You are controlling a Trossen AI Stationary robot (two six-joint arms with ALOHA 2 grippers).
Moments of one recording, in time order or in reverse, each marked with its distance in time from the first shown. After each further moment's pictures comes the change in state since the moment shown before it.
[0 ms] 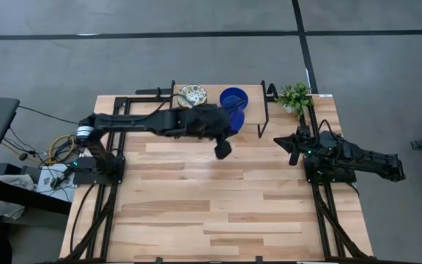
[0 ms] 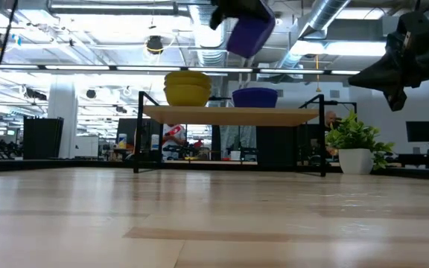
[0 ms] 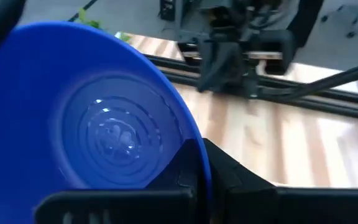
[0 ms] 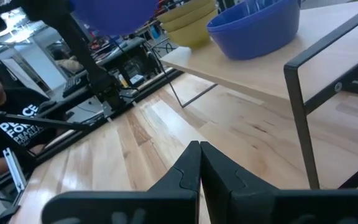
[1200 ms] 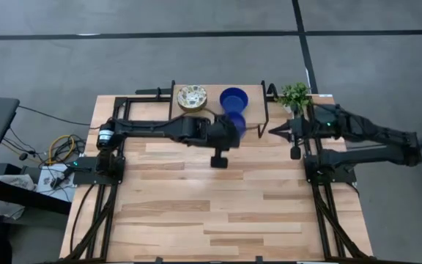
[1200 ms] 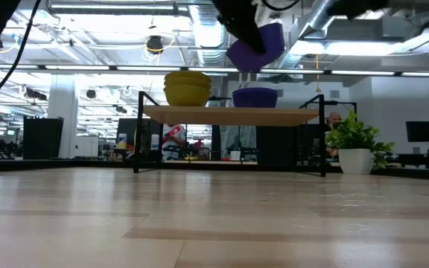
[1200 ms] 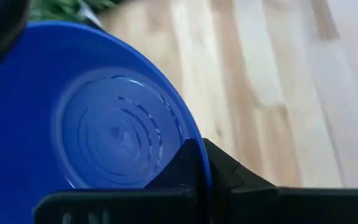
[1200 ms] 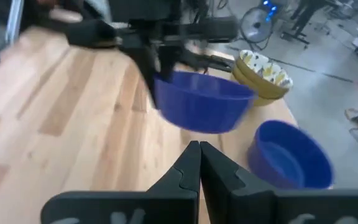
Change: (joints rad) left arm -0.081 0.209 0.265 -0.443 -0.144 0.403; right arm 0.003 0.685 0.742 -0.287 -0.173 -0.804
